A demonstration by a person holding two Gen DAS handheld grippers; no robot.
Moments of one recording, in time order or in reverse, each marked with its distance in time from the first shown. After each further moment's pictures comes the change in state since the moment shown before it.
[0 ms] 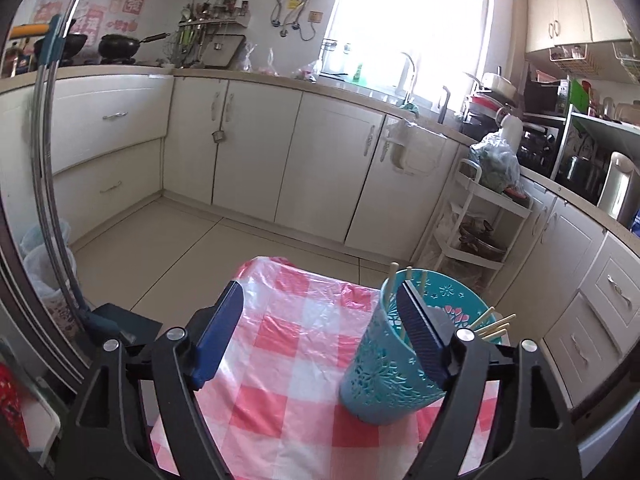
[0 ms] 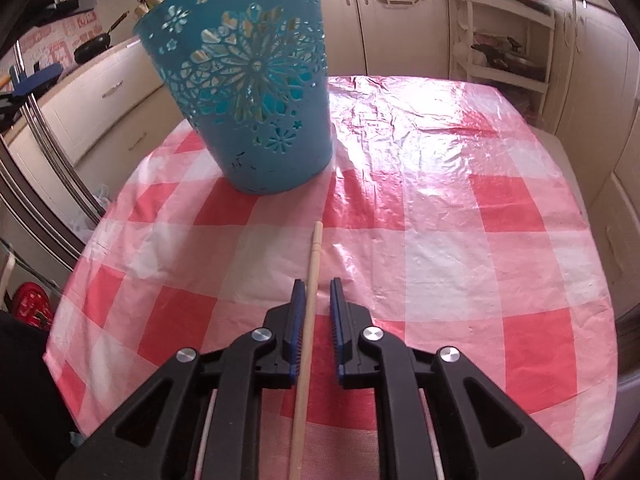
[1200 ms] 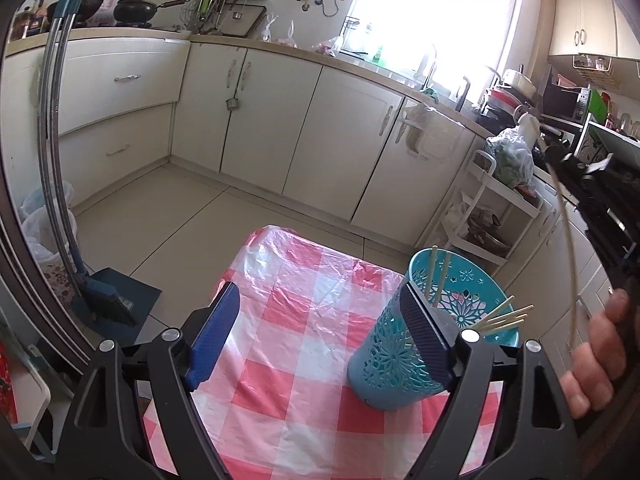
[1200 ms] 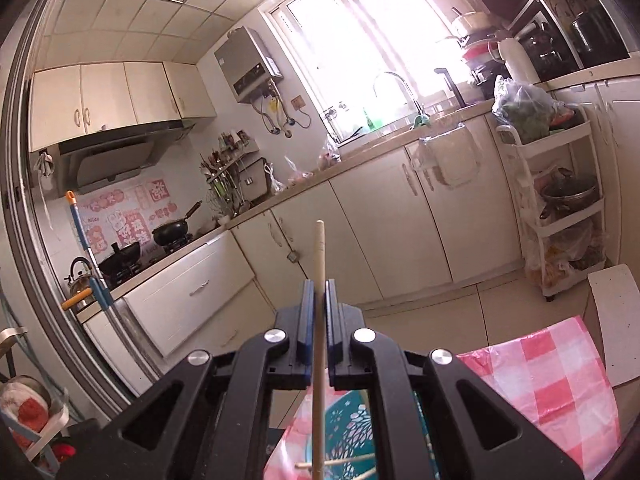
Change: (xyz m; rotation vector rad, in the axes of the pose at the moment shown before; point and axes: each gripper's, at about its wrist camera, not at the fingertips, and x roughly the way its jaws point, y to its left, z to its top) left arm 0.017 0.016 -0.009 -0.074 0.088 0.006; right arm -0.095 0.012 0.212 0.214 -0.622 0.352
